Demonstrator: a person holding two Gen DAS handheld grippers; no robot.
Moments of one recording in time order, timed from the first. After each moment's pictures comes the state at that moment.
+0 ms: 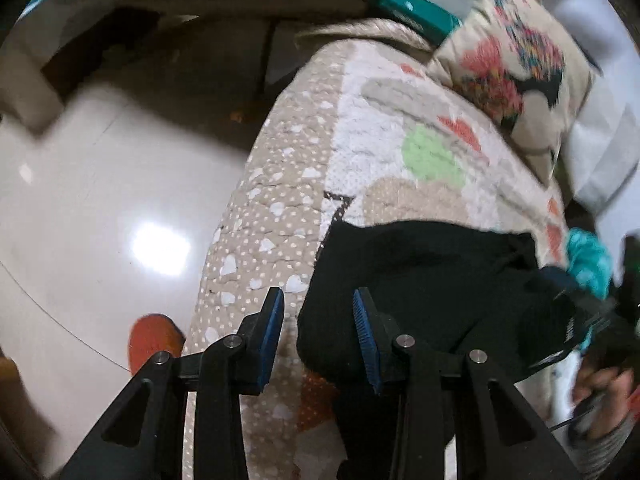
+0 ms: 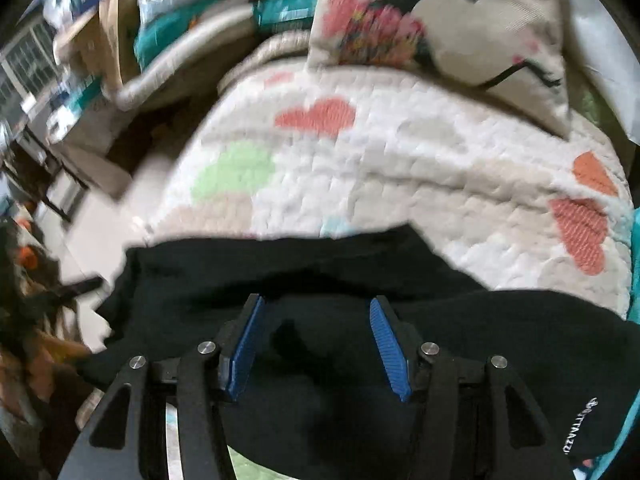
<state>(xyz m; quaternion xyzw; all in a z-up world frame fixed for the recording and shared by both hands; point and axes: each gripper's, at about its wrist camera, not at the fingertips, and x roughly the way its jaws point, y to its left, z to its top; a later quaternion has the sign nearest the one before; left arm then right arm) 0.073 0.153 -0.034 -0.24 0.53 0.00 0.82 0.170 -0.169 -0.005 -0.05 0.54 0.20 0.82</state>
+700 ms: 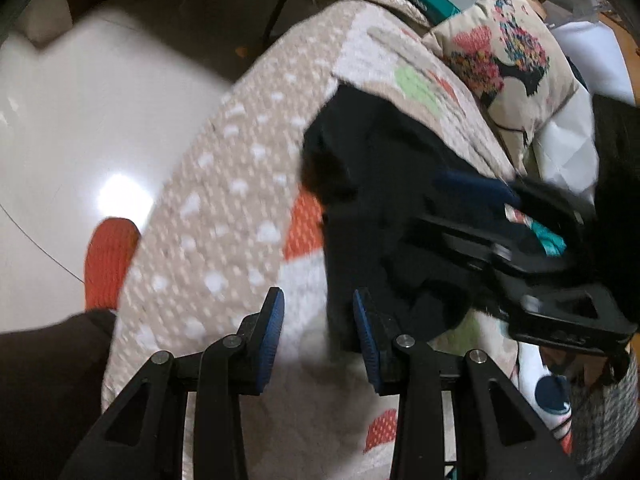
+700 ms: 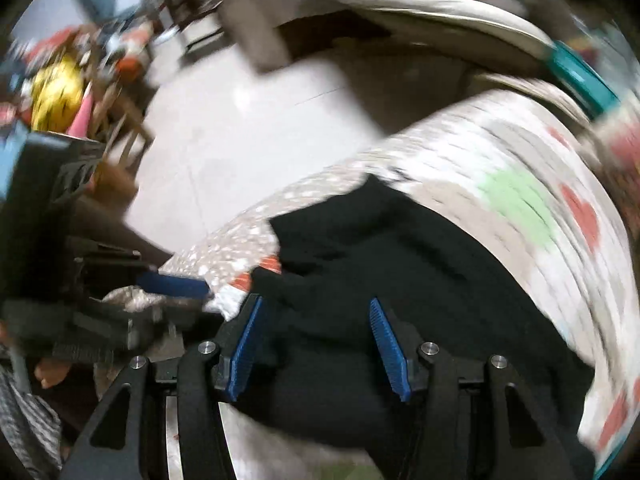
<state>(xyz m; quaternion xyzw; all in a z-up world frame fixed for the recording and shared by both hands) -0.028 0.123 -0.069 -0.33 0.54 -0.04 0.77 0.079 0.021 -0.007 -0.28 0.49 0.46 0.69</state>
